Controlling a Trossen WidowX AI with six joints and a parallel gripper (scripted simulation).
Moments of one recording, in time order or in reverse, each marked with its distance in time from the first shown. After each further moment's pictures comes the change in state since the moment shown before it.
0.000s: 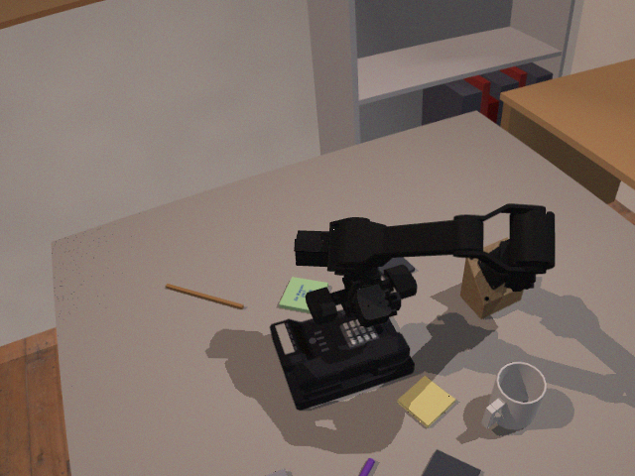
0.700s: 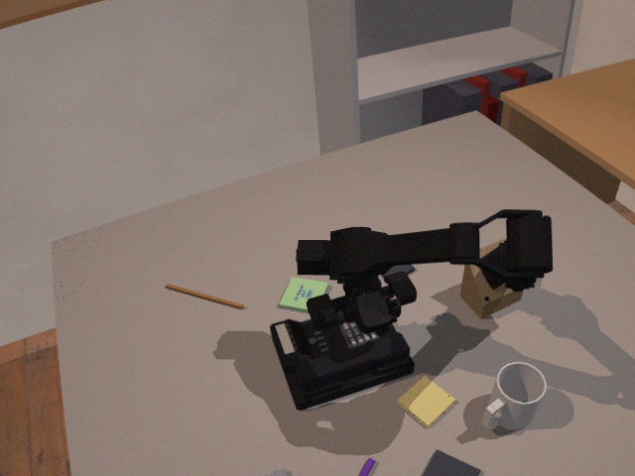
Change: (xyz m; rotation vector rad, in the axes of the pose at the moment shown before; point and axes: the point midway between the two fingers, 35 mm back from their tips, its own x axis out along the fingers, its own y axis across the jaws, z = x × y) arm 0.017 0.000 0.000 0.000 -0.001 -0.002
